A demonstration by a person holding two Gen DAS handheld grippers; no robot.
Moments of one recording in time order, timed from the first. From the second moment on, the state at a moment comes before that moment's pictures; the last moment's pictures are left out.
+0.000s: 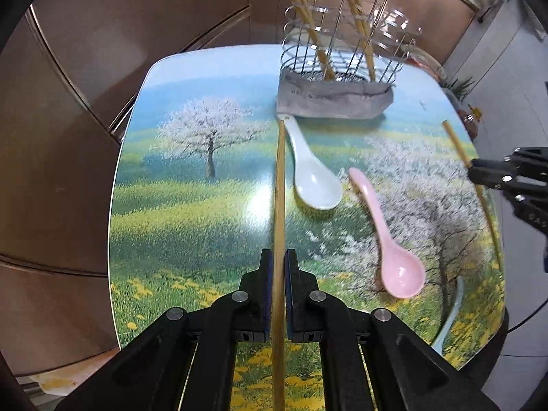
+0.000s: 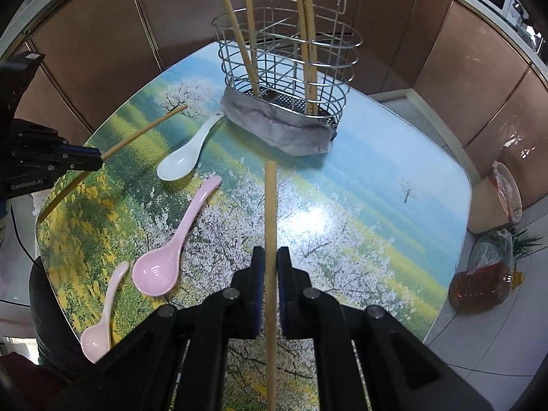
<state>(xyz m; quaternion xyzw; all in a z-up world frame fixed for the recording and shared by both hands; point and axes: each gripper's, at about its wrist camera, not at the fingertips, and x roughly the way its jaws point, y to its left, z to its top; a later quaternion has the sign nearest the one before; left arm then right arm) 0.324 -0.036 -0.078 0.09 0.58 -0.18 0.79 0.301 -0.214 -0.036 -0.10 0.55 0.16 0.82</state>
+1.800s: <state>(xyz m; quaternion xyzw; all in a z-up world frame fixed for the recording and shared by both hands) 0.422 -0.123 0.001 -0.07 0.07 -0.17 0.98 0.446 -0.232 0.048 0.01 0.10 0.15 0.98</state>
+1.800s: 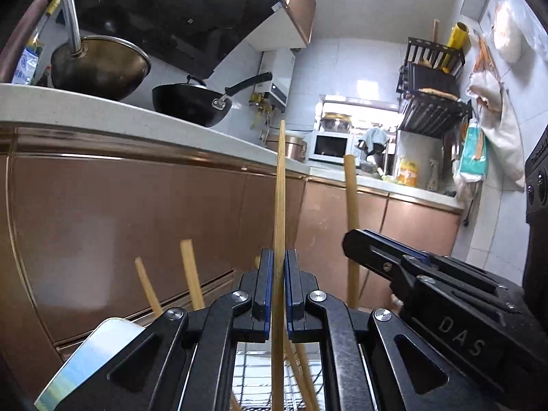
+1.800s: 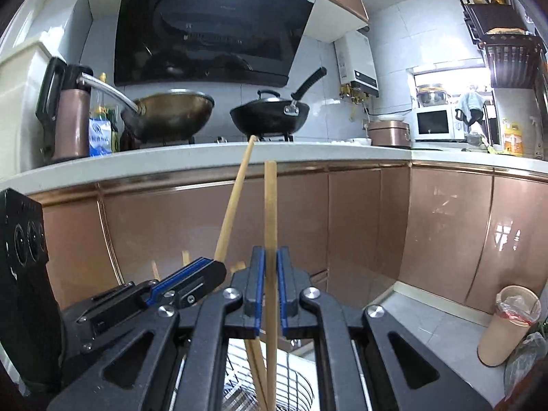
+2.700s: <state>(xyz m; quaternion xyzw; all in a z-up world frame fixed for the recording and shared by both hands) 0.417 -0.094 -0.030 -0.07 0.13 -0.15 0.98 0.448 -0.235 0.004 0.00 0.17 0.13 0.98</state>
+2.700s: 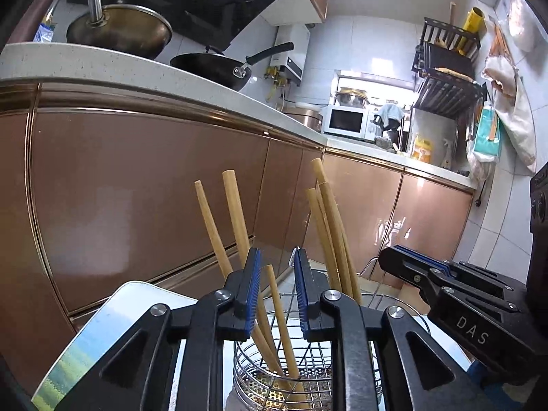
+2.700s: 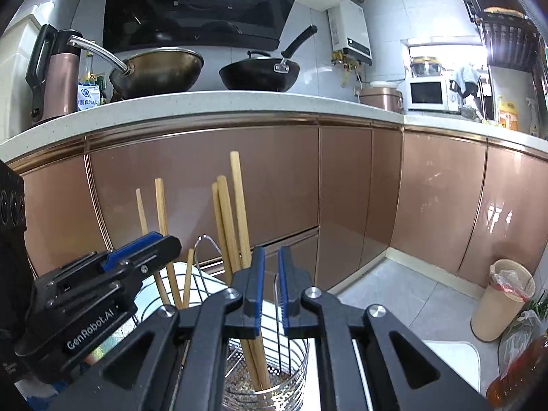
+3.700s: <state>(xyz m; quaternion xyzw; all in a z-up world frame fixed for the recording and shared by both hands) 0.380 -0.050 0.022 -0.07 0.15 -0.17 0.97 0.403 -0.232 0.046 0.01 0.19 0.17 0.97</state>
